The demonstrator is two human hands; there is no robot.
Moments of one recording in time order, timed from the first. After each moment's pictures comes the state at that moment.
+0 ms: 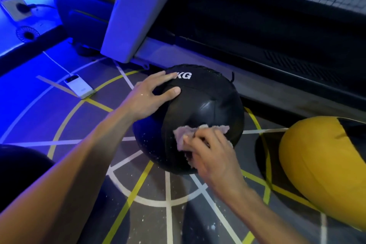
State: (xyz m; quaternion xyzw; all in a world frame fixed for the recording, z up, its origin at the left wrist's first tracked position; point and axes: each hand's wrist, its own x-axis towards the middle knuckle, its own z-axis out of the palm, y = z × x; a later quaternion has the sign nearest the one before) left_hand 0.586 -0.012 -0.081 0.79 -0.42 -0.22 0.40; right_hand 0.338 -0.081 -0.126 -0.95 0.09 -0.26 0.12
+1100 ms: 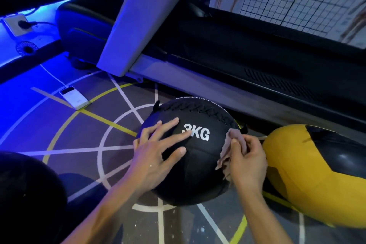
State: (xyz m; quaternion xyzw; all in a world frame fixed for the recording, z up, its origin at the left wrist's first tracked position) left_hand 0.464 0.056 -0.092 0.78 -0.48 -0.13 0.38; right_hand 0.293 -0.094 -0.083 -0.66 0.54 -0.38 0.36
